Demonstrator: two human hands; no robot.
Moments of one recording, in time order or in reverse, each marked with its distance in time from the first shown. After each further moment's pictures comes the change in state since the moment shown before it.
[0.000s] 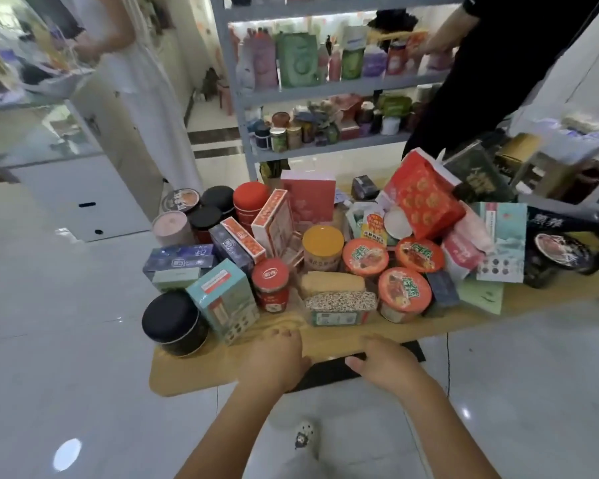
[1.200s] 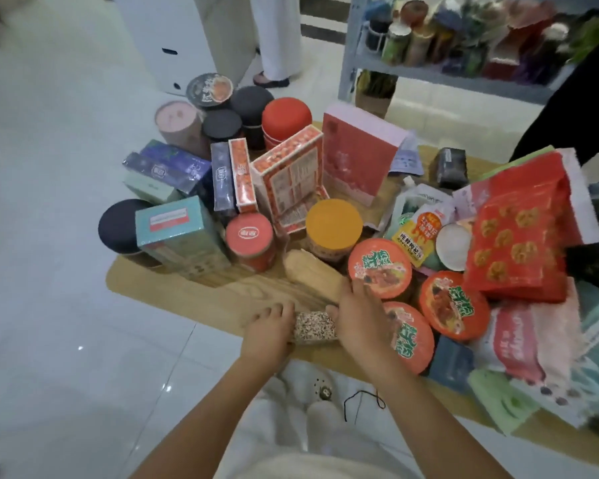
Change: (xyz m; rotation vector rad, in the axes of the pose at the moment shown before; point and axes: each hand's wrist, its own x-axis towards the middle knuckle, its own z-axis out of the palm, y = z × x) left_hand 0.155 0.079 0.078 -0.173 0.090 -0.406; right_hand 0.186 0.052 -0.064 -0.322 0.030 -0.385
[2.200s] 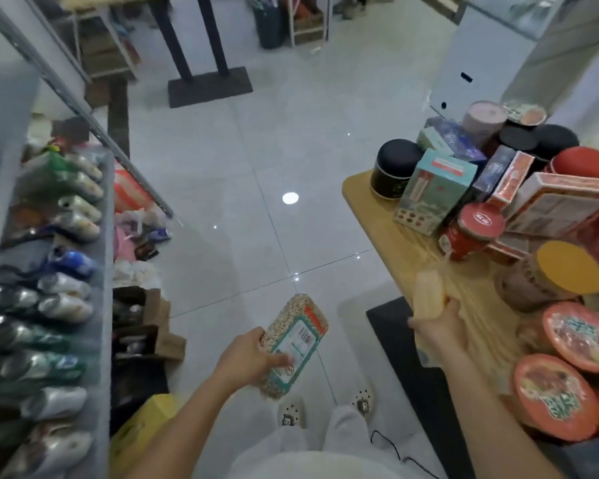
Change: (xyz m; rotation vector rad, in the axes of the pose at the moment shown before) left_hand -0.331 -0.034 0.118 -1.299 0.138 -0.992; right_hand -0.042 -0.057 0.096 0.235 -0.151 -0.105
